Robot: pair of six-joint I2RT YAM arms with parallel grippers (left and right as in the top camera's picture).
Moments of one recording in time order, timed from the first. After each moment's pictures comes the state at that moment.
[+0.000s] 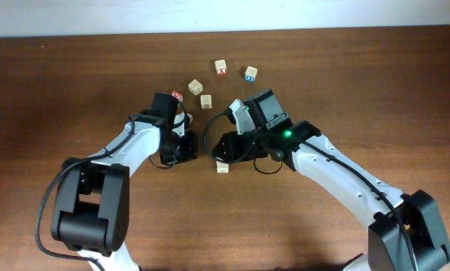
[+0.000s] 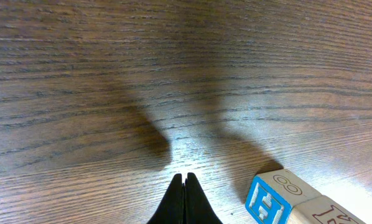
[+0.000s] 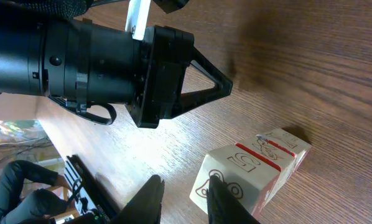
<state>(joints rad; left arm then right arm) -0.22 1.90 1.14 -0.63 0.38 -0.38 0.53 1.66 1.16 -0.47 -0.57 0.45</state>
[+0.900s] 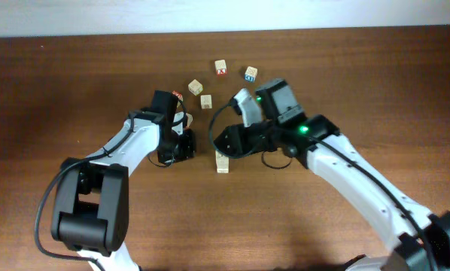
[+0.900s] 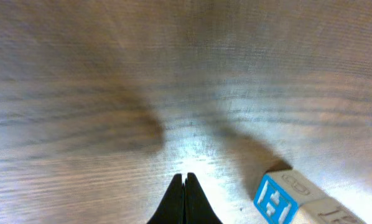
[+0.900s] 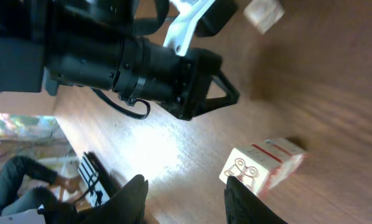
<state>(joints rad) -0.22 1.90 1.18 -0.70 0.32 -0.38 0.49 1.56 1.24 -0.59 -0.61 0.37</state>
